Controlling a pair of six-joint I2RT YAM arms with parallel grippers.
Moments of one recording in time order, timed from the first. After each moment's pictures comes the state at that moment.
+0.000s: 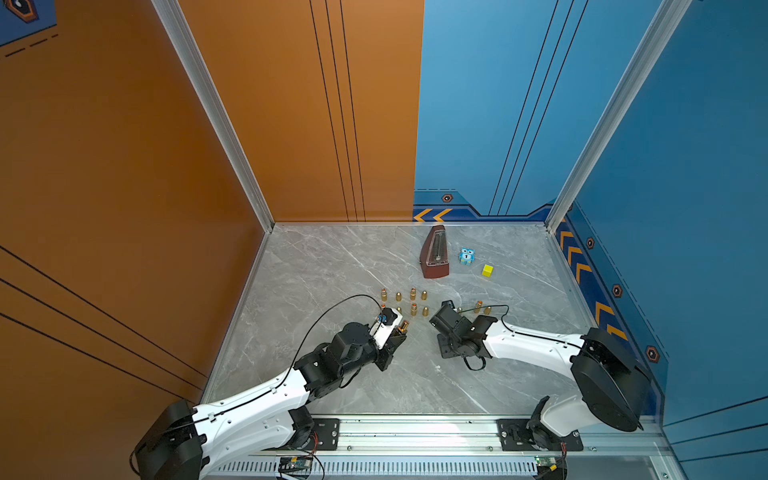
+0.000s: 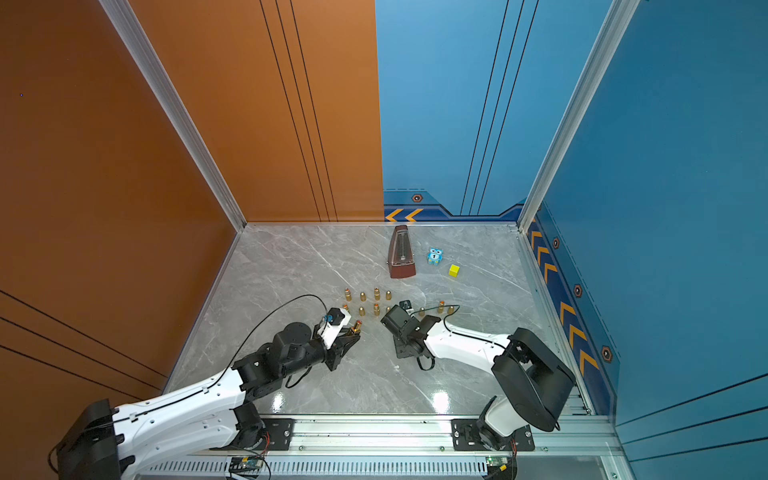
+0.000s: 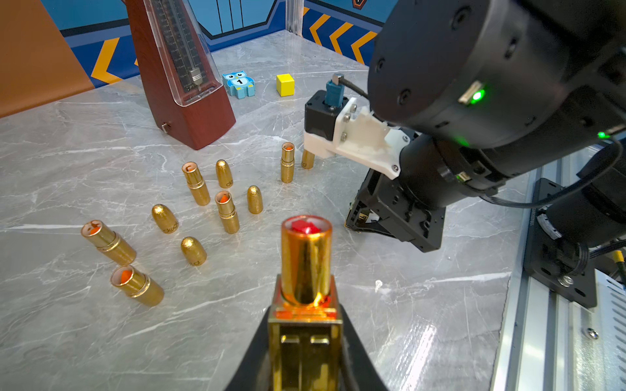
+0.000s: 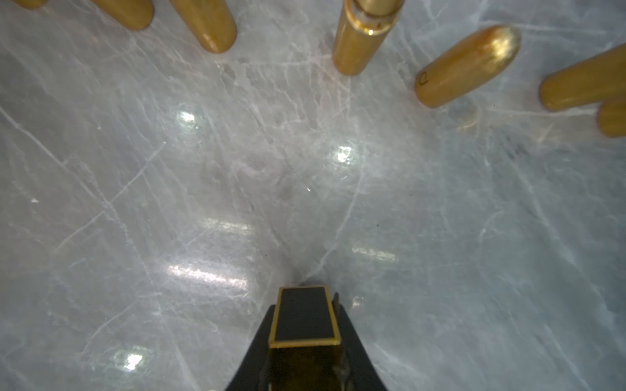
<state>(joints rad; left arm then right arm) -0.88 0.92 0.41 0.10 0.03 -0.11 0.85 1.53 0.81 -0.54 0.24 0.61</state>
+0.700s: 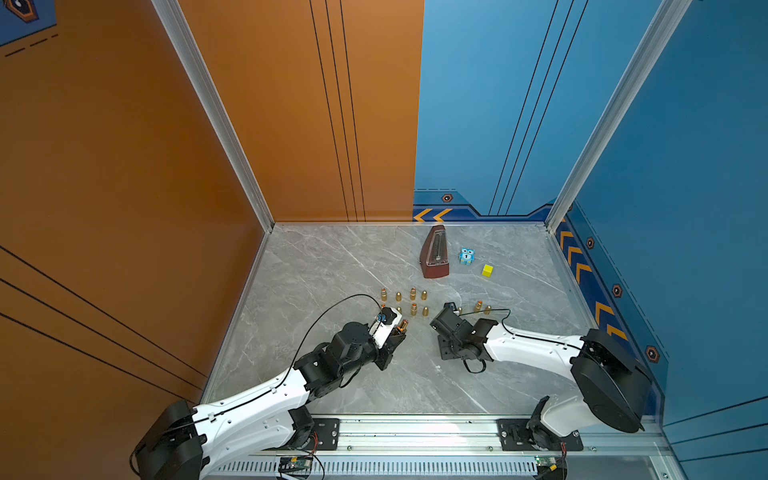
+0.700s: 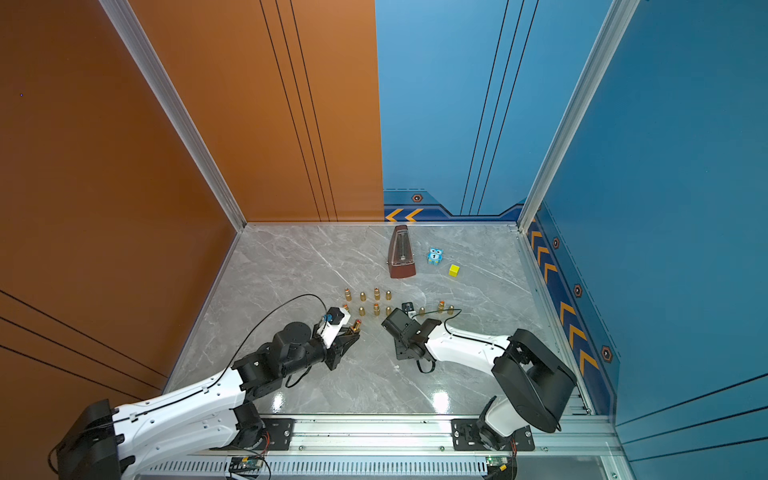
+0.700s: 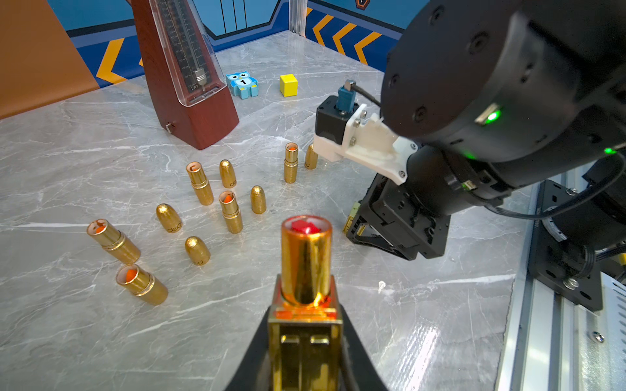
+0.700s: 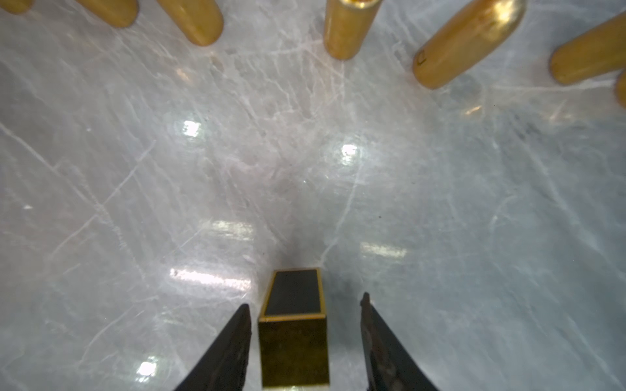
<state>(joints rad) -0.87 0.92 0.41 0.10 0.03 -0.11 0.86 1.47 0.80 -0.55 0.23 0.66</state>
